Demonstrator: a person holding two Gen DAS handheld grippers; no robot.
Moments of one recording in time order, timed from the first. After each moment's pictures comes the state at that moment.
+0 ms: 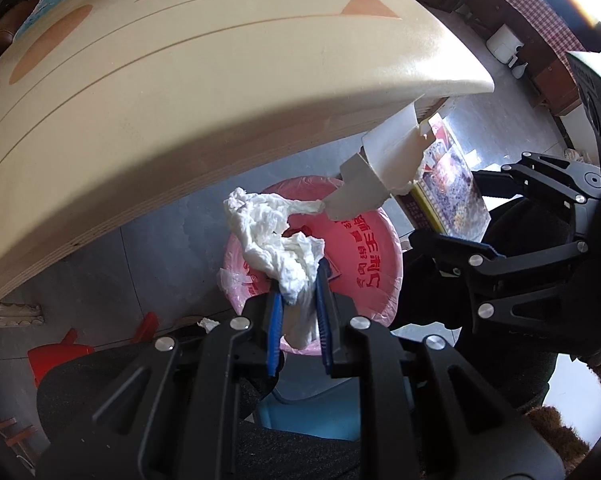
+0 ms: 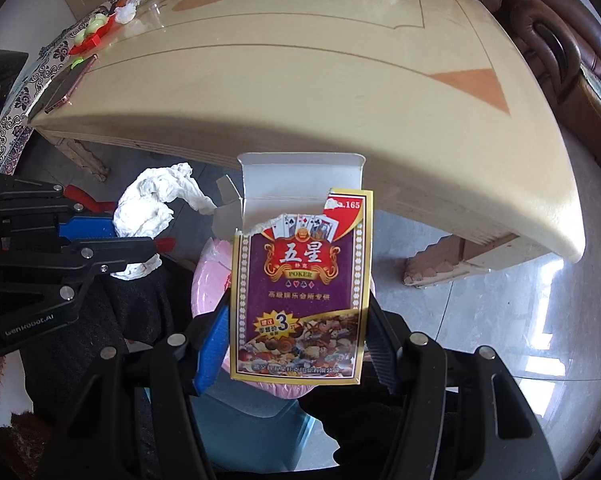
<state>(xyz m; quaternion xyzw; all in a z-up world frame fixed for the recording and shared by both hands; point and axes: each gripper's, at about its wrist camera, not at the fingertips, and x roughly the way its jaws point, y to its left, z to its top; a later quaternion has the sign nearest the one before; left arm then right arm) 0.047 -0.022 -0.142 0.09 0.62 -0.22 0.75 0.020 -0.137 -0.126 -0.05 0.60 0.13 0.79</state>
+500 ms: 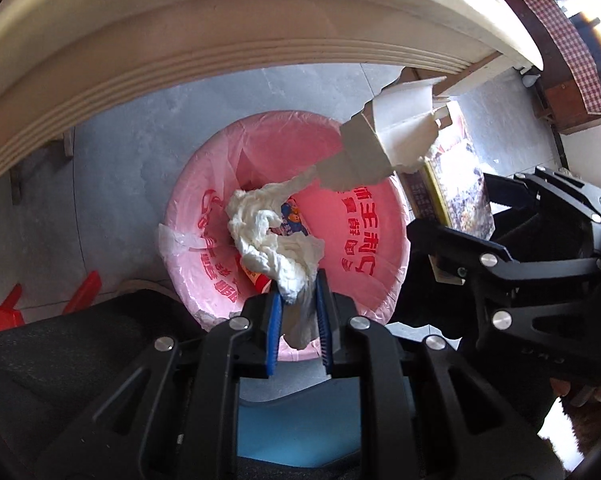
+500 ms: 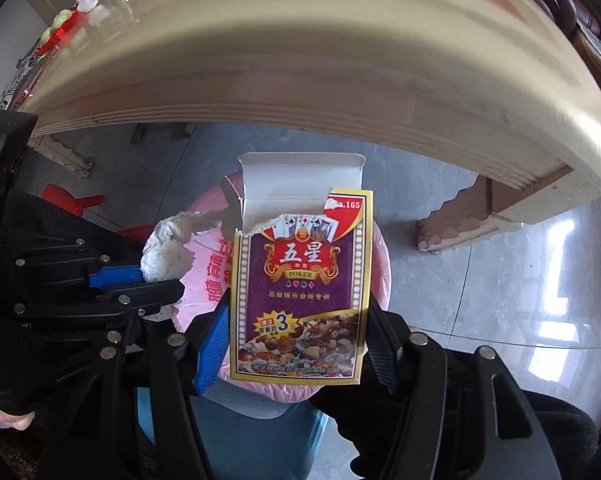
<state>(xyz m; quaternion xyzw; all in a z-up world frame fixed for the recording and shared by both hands) 0.056 -0.028 -0.248 0.01 0.69 -0.21 0.70 0.027 -0.143 -0.214 -0.01 0.64 0.11 0.76</state>
